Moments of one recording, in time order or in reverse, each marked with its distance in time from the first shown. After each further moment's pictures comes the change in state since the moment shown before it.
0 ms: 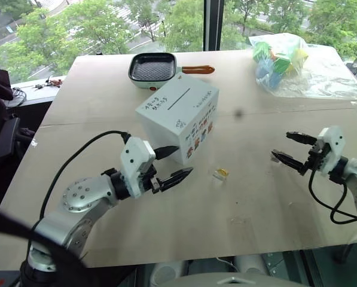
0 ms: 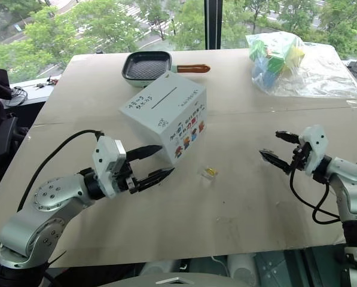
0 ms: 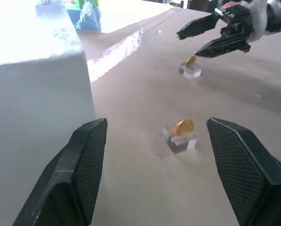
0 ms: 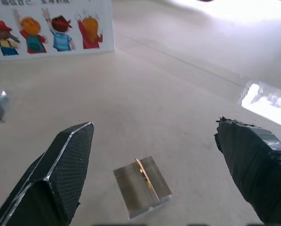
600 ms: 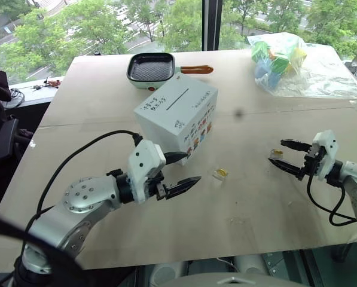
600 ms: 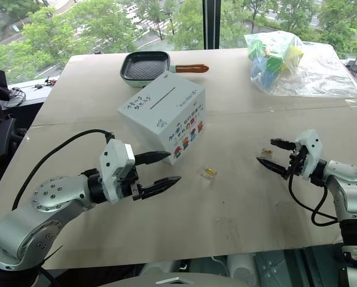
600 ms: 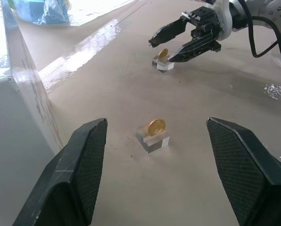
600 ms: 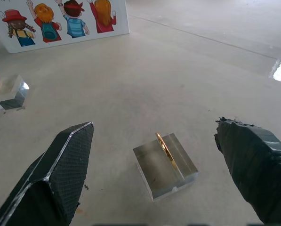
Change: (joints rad) left arm -0.009 0.044 -0.023 -0.079 -0.056 0.081 0.017; right arm 0.015 0.000 0.006 0.008 0.015 0.062 0.066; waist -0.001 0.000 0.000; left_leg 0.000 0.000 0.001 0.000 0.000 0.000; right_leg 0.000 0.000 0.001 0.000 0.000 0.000
